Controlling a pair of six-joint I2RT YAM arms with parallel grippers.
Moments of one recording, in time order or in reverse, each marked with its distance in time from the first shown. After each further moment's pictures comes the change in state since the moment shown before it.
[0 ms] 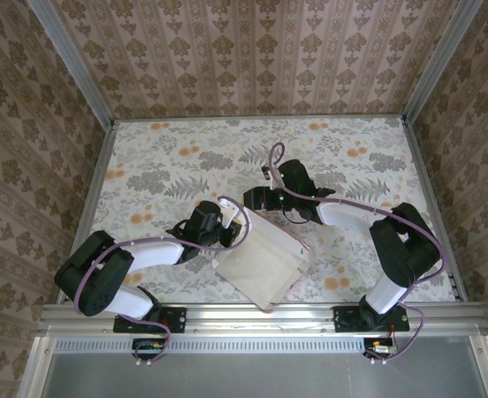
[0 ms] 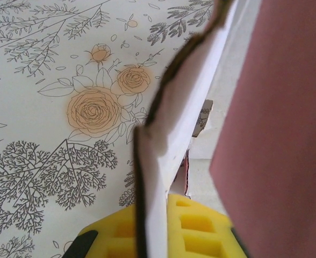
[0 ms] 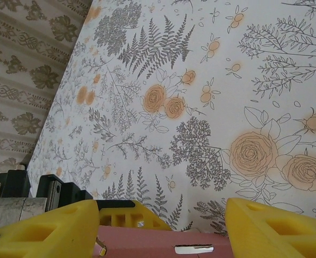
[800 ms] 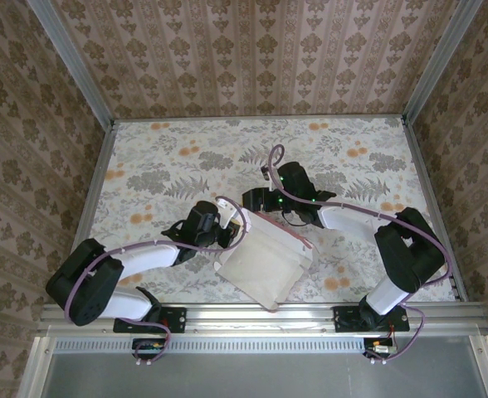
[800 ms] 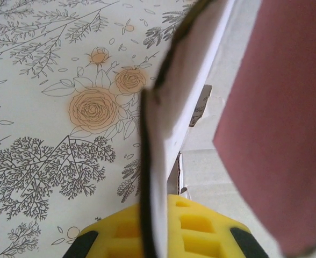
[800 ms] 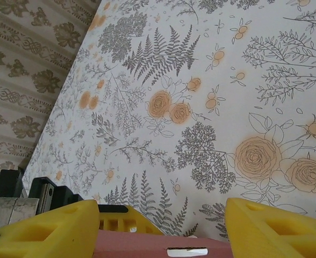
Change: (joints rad) left arm -0.001 -0.081 -0.003 -0.070 0.006 -0.001; right arm 0.026 -0.045 -0.022 0.012 0.050 0.000
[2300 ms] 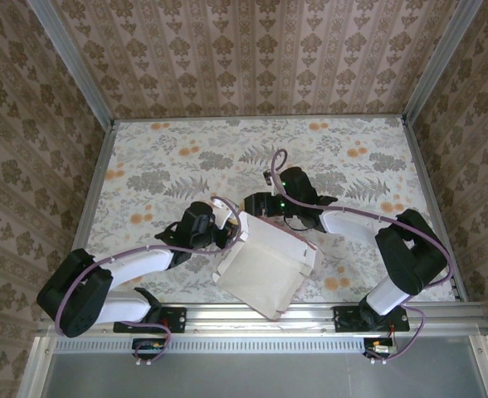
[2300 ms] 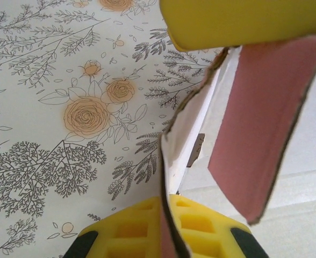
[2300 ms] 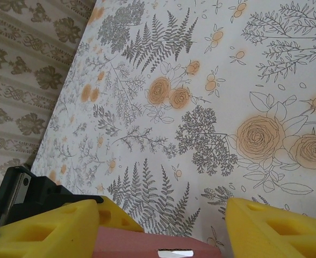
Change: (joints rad) left arm 0.004 -0.085 -0.025 -0.017 0.039 -0.018; right arm 0.001 -0.020 -0.071 0.052 -0.019 0.054
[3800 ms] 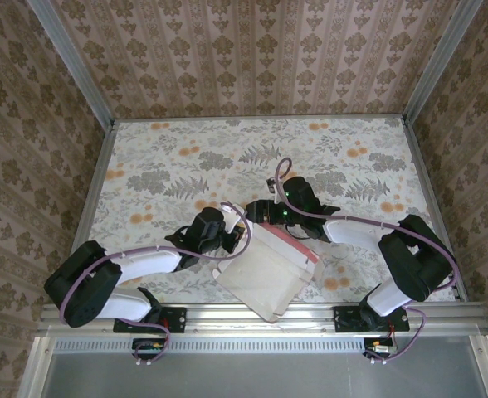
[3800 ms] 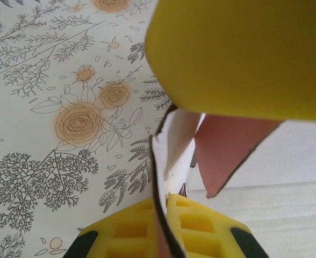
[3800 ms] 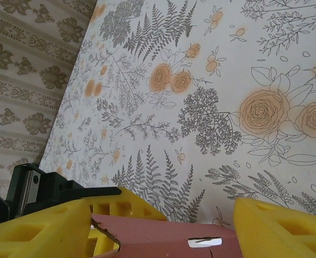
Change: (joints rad) left arm -0.099 0.075 0.006 0.071 -0.140 0.018; right arm 0.027 -0.046 -0.106 0.086 0.027 0.058
